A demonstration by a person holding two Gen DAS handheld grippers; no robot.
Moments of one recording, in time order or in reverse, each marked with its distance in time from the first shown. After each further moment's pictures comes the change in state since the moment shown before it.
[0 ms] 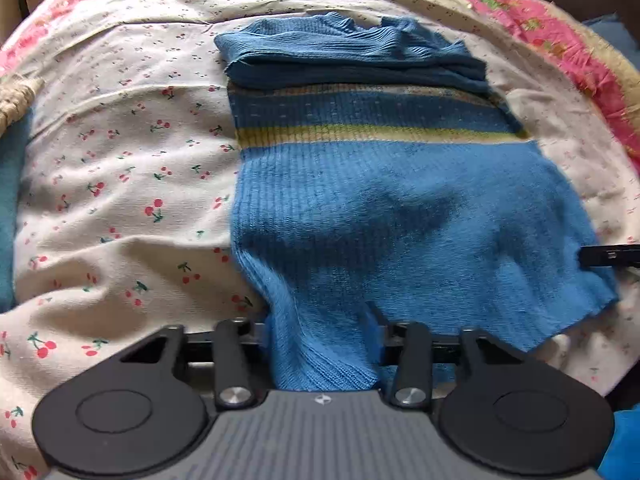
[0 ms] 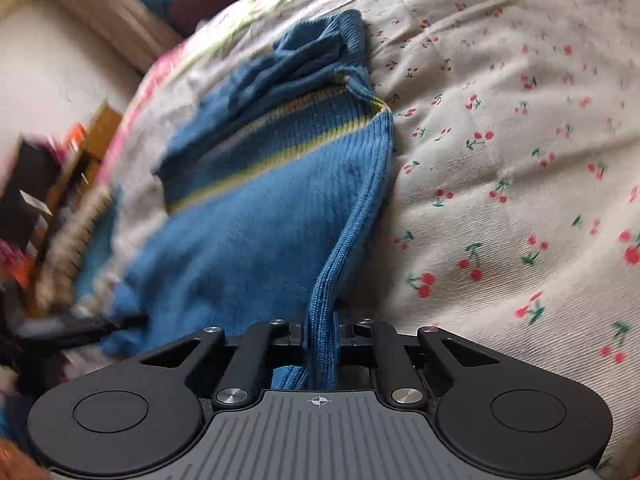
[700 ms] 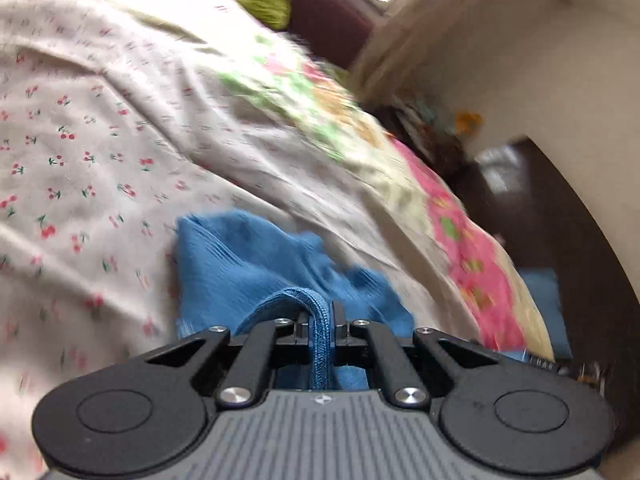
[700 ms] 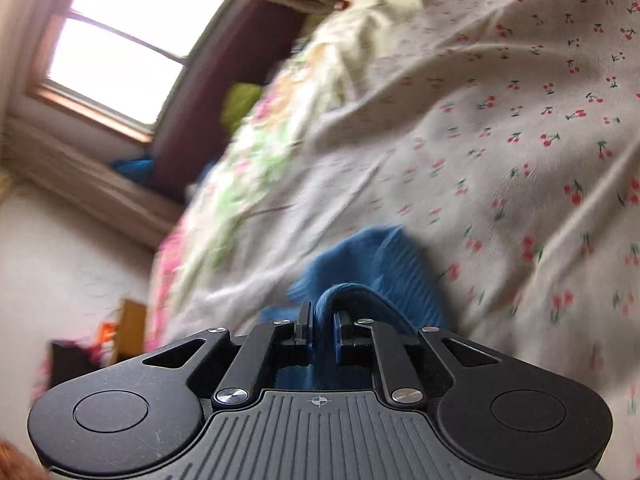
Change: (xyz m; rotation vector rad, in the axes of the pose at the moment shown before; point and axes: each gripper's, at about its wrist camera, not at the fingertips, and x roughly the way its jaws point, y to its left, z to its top) left arm 0.043 0.110 0.173 -0.475 -0.347 -0.413; right arm 0.085 0.004 0.218 0.318 -0.342 0.074
